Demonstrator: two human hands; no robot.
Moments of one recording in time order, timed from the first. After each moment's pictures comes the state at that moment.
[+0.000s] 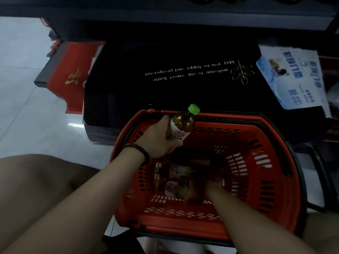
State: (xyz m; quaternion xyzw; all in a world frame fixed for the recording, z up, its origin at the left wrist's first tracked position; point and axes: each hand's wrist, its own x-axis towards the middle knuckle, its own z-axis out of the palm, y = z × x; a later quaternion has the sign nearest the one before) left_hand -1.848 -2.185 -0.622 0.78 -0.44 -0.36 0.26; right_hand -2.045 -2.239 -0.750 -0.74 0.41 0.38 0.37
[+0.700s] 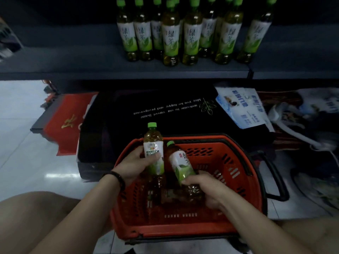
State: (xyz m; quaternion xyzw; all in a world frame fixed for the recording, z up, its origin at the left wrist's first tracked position) left_hand -1.856 -2.132 -0.579 0.68 -0.25 -0.52 0.44; right_hand -2.095 -2.229 -0.600 -0.47 0.46 -0.03 0.75
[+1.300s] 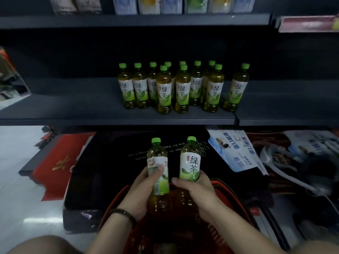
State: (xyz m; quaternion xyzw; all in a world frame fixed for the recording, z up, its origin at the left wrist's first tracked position) left_hand -1.894 -2.190 -0.505 0.59 -0.20 -0.51 0.60; right_hand -2.050 -2.290 -0.519 -0.55 0.43 -0.25 0.67
